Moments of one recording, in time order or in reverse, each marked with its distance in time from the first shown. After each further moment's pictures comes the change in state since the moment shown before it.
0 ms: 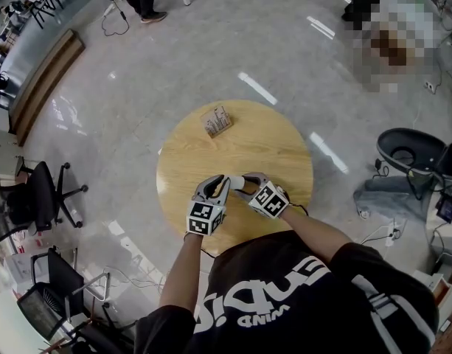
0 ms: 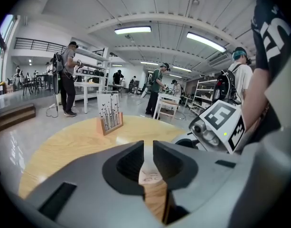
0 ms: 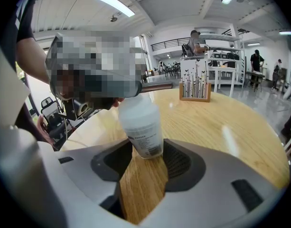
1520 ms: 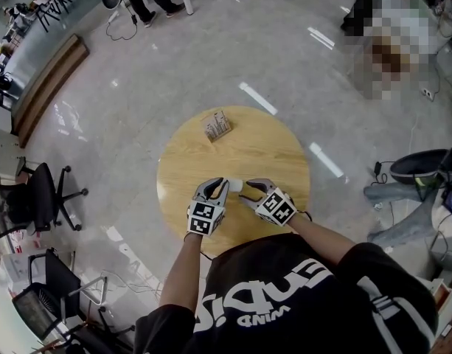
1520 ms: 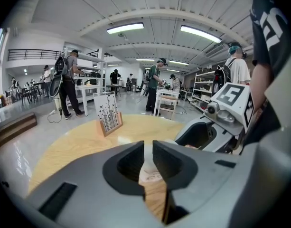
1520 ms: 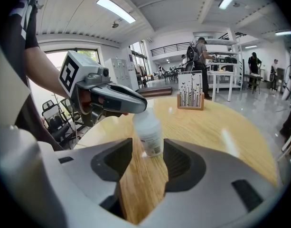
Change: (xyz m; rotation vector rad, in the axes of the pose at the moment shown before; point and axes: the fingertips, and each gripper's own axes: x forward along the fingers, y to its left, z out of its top) left arm -0.005 -0.003 -0.004 0.079 0.038 0.020; right arm -0.045 0.015 0.016 0.002 -0.059 -0.006
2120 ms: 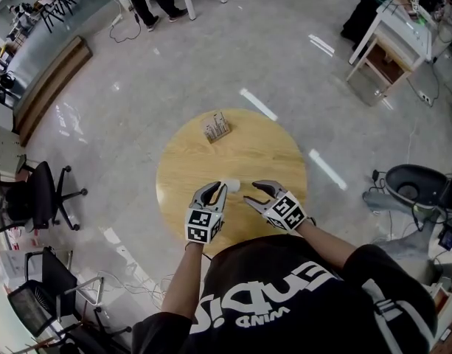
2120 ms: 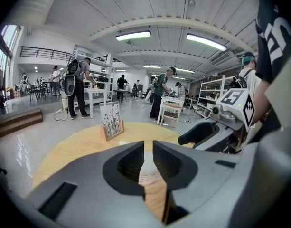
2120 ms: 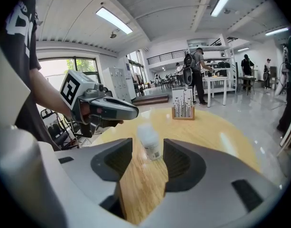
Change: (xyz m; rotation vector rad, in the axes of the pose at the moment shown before) left arm -0.030 -0.018 0.021 -0.066 -0.081 0.055; right arm -0.055 0.002 0.023 0.044 -0.106 -0.028
